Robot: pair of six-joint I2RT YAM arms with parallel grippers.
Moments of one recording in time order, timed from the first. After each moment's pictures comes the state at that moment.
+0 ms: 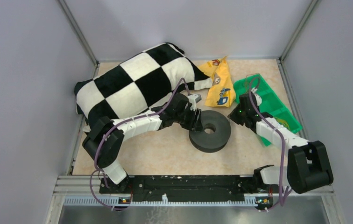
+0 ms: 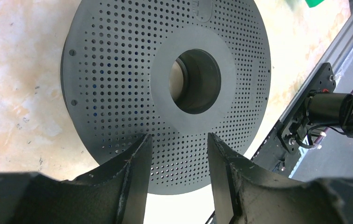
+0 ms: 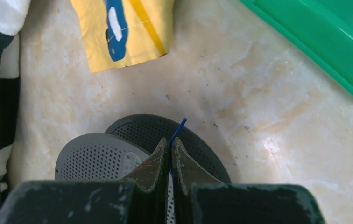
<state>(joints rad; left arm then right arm) -0.79 1.66 1.05 -0.12 0.37 -0.45 0.28 1.25 0.67 -0.23 0.12 0.88</state>
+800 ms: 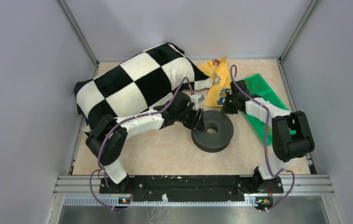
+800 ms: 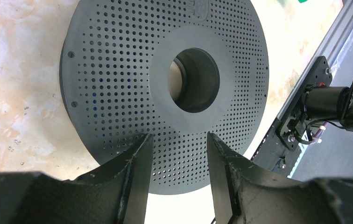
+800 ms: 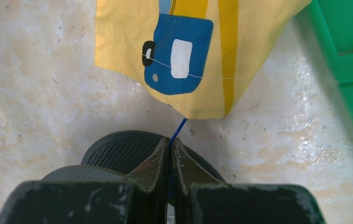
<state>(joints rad) -0.79 1.70 1.07 -0.08 0.42 -0.41 0.28 1.62 0.98 -0.30 -0.06 0.52</state>
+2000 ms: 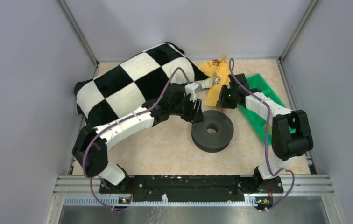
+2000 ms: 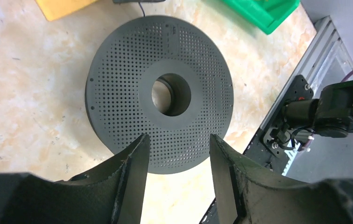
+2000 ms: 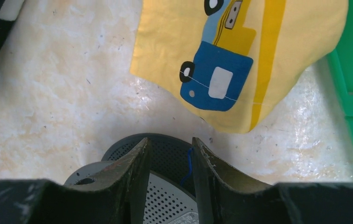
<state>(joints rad) -0.79 1.55 1.18 -0.25 0.35 -0.36 0.28 1.64 1.09 -0.37 -0.11 0.44</state>
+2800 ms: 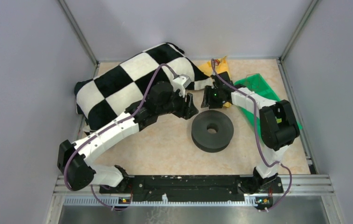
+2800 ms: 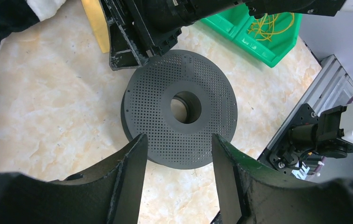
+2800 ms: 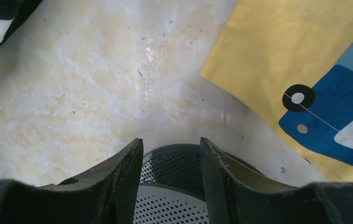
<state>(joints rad) -0.79 1.33 1.18 -0.30 0.18 -0.34 0.41 1.81 1.25 -0.39 -0.18 0.44</state>
